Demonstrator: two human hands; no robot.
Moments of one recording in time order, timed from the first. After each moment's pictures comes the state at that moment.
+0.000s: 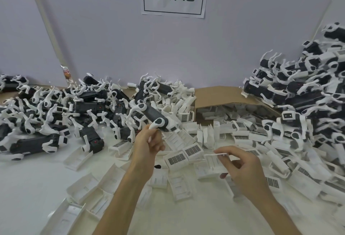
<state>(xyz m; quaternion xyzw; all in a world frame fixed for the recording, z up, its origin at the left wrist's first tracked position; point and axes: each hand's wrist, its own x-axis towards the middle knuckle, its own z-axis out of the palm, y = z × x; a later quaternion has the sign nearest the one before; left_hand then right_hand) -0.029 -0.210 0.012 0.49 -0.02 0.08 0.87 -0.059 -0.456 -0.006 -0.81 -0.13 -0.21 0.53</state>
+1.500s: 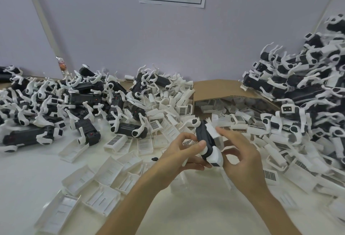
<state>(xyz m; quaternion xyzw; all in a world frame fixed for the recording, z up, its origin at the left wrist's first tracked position) -0.058 -0.259 0.009 0.58 -0.12 -0.18 0.79 -0.058 -0.453 -0.010 -0.79 -0.26 -0.33 0.44</state>
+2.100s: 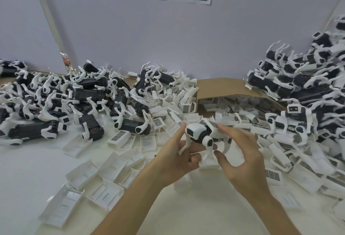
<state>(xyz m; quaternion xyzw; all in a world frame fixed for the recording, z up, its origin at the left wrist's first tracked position) -0.052 -0.252 0.008 0.44 -0.05 -0.28 0.85 -0.068 -0.444 -0.004 -0.81 -0.24 -0.37 0.38</state>
